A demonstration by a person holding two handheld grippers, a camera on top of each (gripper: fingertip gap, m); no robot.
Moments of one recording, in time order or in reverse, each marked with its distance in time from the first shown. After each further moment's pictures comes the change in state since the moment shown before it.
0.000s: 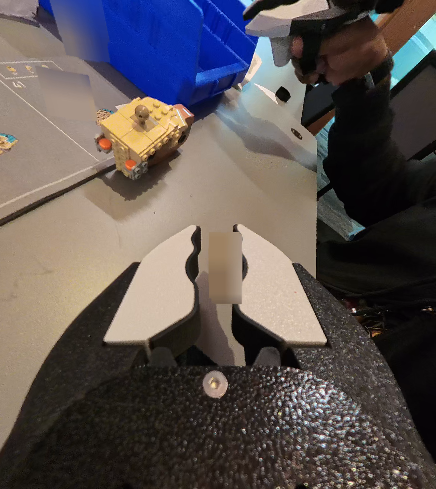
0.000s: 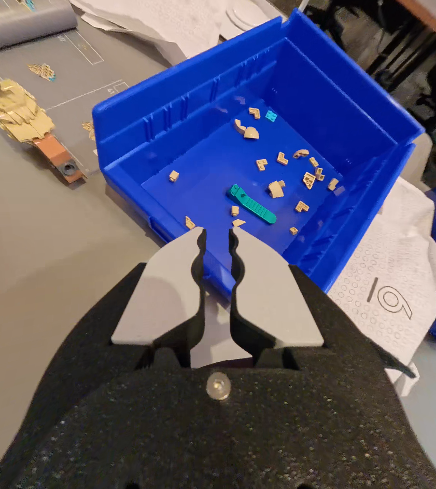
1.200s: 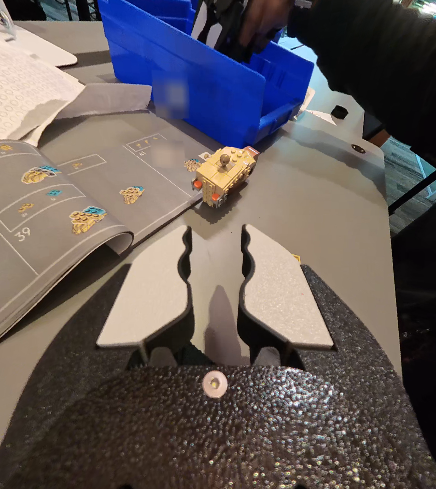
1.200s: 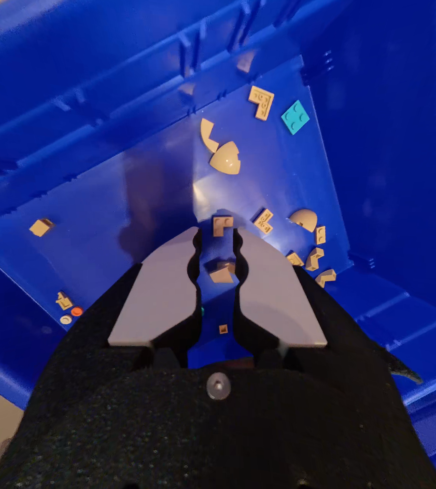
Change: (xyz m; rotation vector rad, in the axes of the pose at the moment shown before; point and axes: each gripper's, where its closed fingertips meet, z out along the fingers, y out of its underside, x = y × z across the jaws) left arm -0.050 -0.029 -0.034 0.110 -0.211 0.172; right arm 0.061 -0.020 0.164 -0.534 -0.261 -0.271
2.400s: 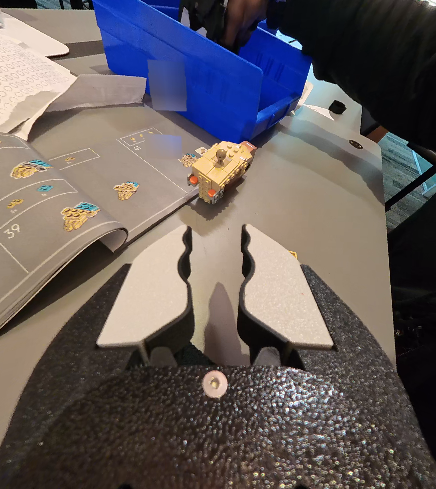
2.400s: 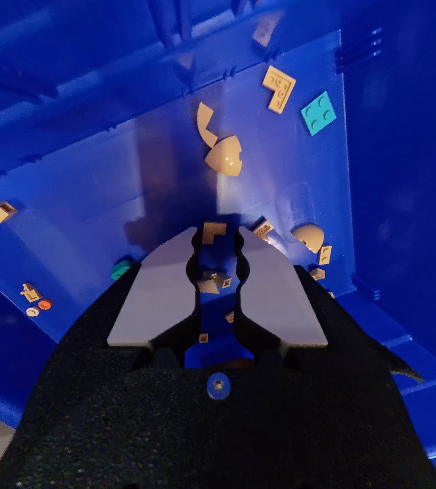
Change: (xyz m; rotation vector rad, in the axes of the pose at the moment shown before) left arm 0.004 0.003 0.001 -0.018 0.012 -0.006; right arm 0.005 0.006 0.022 -0.096 -0.086 -0.099
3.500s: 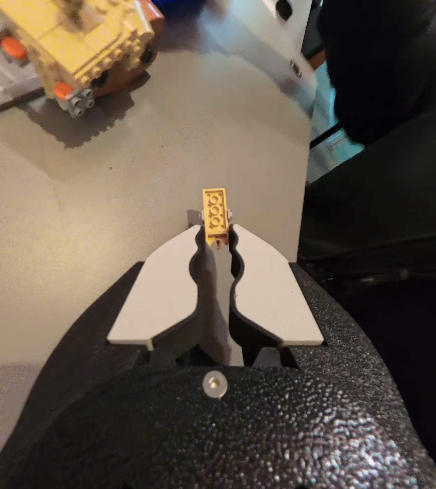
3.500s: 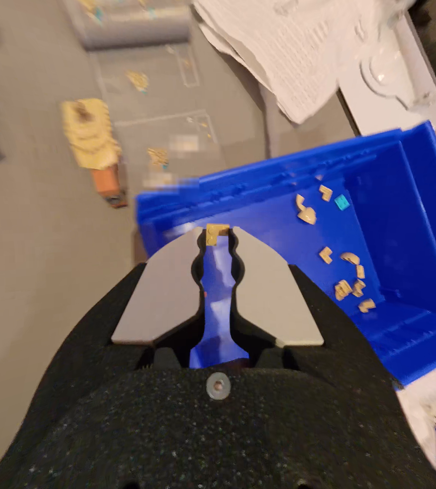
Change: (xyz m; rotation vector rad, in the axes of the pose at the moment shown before) left arm 0.081 0.050 0.025 -0.334 0.285 -0.250; right arm -0.121 -0.025 -0.119 0.527 0.050 -0.054
